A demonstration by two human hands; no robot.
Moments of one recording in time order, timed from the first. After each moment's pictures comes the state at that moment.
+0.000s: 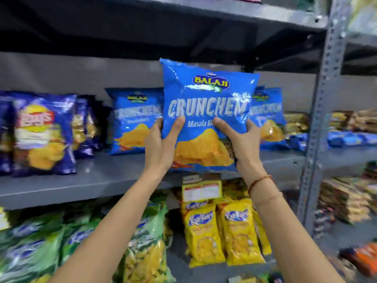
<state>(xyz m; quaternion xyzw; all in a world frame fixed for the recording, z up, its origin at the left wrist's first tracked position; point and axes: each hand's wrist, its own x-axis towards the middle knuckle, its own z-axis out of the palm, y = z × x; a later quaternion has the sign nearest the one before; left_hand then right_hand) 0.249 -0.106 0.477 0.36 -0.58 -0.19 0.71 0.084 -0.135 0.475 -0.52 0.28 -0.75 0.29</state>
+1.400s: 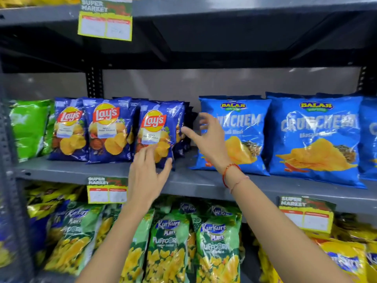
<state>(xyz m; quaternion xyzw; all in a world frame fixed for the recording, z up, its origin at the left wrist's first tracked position) 0.472 -0.059 0.414 0.66 -0.51 0.26 0.48 0.342 -0.157 0.491 -0.75 0.24 -0.58 0.22</state>
